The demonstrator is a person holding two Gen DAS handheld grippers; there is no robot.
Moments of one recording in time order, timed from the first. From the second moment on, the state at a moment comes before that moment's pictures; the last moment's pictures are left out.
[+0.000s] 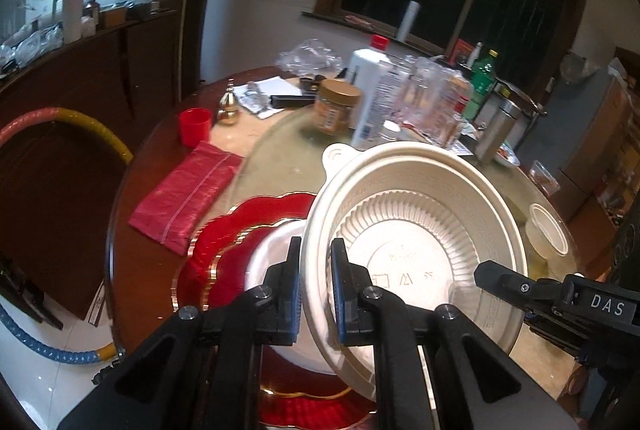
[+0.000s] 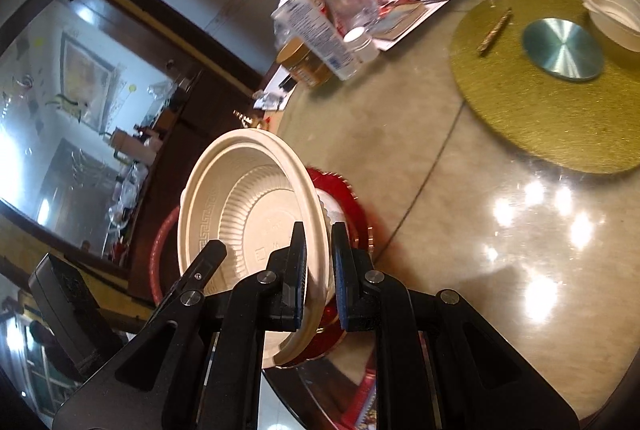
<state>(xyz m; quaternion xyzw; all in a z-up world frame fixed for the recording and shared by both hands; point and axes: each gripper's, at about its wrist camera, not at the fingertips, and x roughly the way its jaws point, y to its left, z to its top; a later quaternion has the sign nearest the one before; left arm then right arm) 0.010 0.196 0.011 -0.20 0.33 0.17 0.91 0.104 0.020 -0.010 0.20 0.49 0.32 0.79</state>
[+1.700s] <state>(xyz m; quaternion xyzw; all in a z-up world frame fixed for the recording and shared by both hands) 0.004 0.226 -0.018 -0.19 0.36 0.22 0.89 0.111 0.076 -0.038 0.15 0.53 0.33 0.77</state>
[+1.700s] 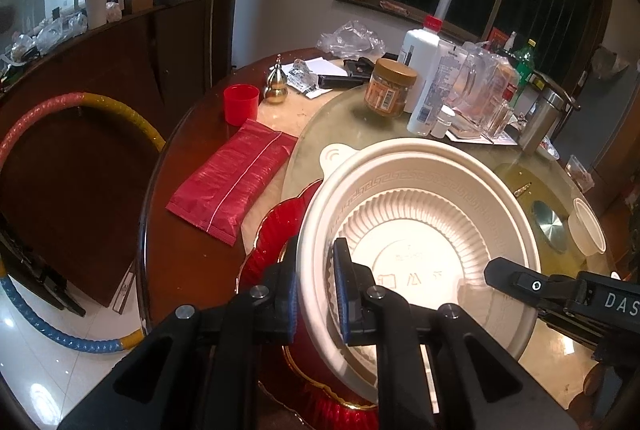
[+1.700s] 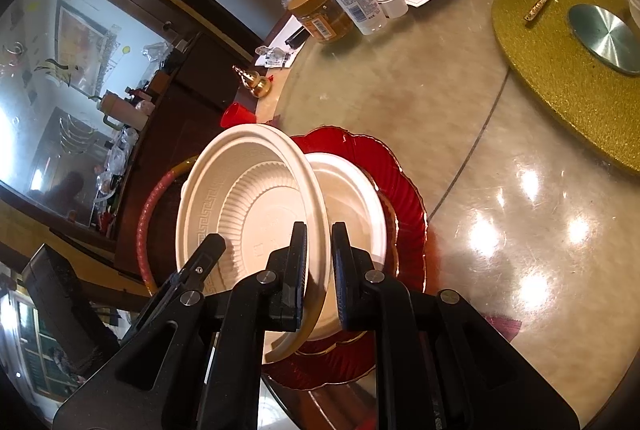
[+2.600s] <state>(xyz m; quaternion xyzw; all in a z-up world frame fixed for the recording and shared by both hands) 0.008 0.222 -0.024 -0.19 0.37 0.22 0.88 0.117 0.074 -0.047 0.16 0.54 0.33 0.76</state>
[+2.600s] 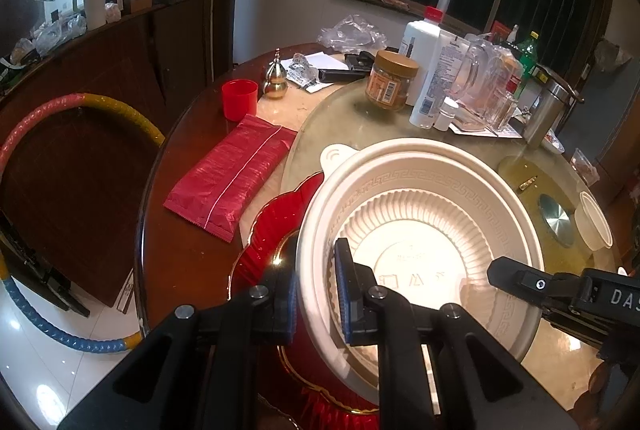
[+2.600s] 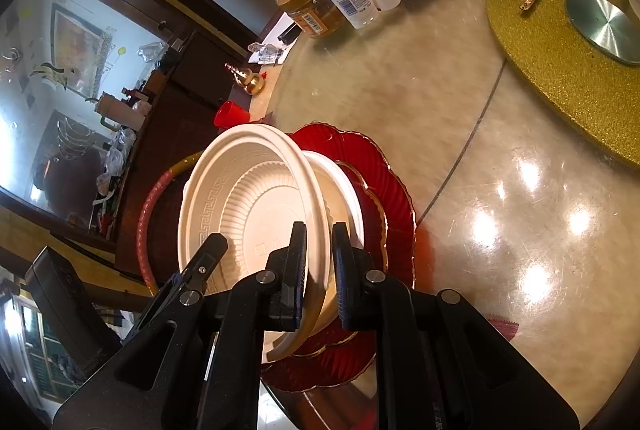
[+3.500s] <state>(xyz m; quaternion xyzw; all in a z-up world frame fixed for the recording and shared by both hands) -0.026 0.229 0.011 -0.25 0.26 0.23 0.91 0.105 0.046 -0.023 0.17 0.50 0.33 0.78</state>
